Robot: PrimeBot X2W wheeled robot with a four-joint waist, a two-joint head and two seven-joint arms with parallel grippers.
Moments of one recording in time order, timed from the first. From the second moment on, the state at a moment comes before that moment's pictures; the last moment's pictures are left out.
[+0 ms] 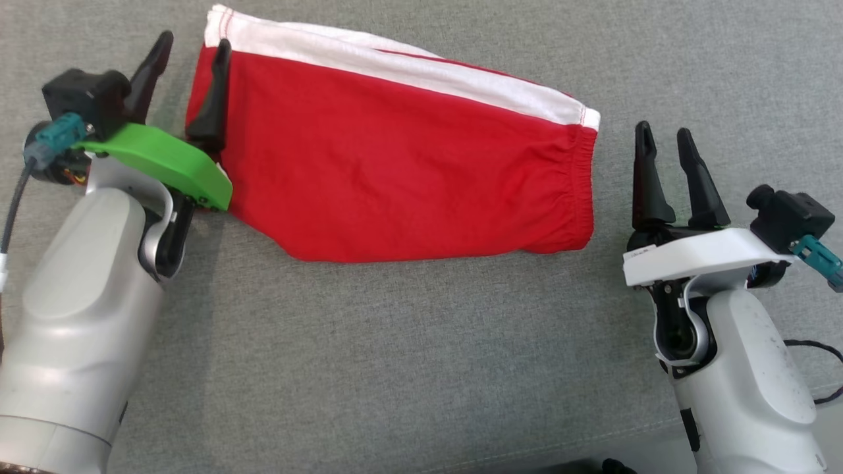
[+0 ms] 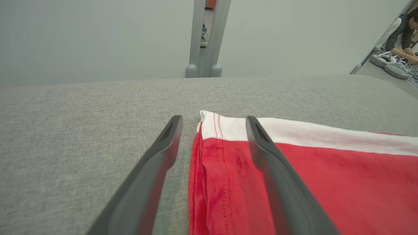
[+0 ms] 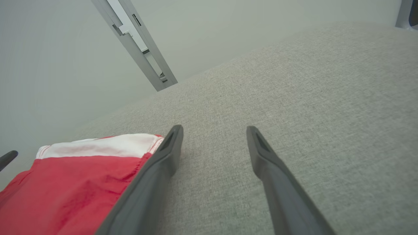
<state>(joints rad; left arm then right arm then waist) -0.89 0.33 -0.53 0.70 -0.67 -0.13 -0.26 -0.42 -0.05 0.06 0.28 0.50 0.13 -0.26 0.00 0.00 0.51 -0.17</state>
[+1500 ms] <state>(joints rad) -0.40 0.16 -0.32 0.72 -0.59 -0.07 -0.26 -0.25 -0.05 -0.03 0.36 0.34 0.13 -0.26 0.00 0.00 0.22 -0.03</state>
